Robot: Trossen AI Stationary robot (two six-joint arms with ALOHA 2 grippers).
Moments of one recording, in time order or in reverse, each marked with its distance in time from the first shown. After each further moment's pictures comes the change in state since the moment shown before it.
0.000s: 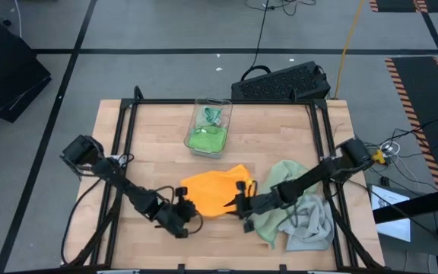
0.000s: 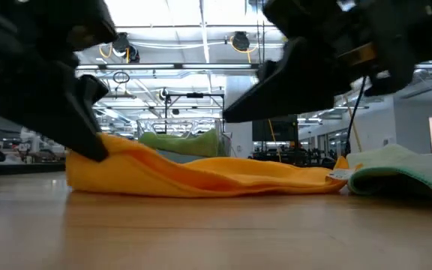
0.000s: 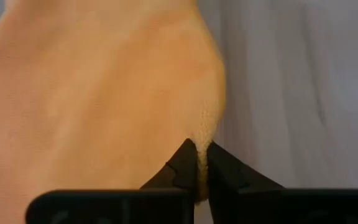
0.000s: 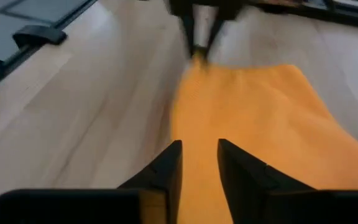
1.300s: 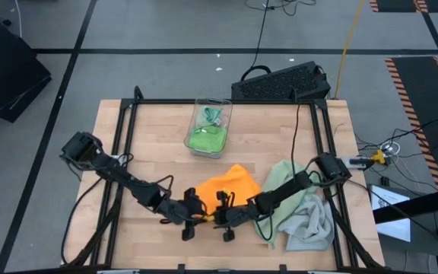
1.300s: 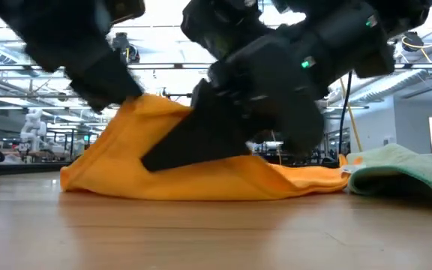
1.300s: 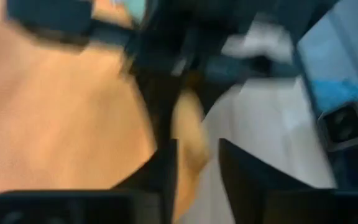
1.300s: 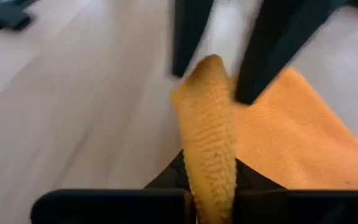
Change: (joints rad) left arm 0.072 -0.029 0.002 0.230 0.184 -0.063; right arm -0.002 0.291 0.347 -0.132 0.010 -0.014
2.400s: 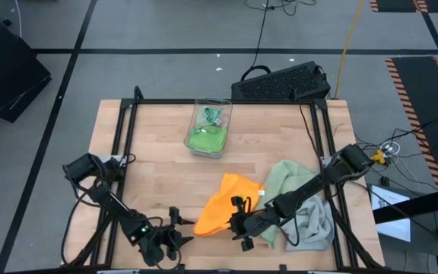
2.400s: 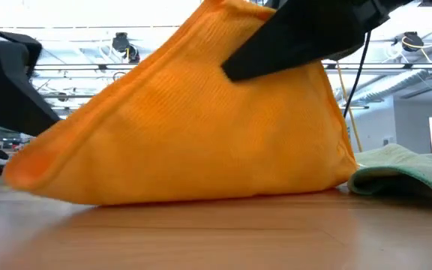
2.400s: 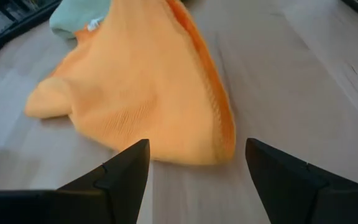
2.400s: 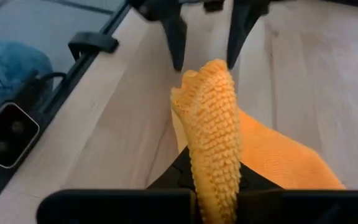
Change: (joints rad) left arm -0.363 0.222 -0.001 0.064 -0.592 0.266; right arm 0.114 -0.258 -0.093 -0.204 0.011 0.131
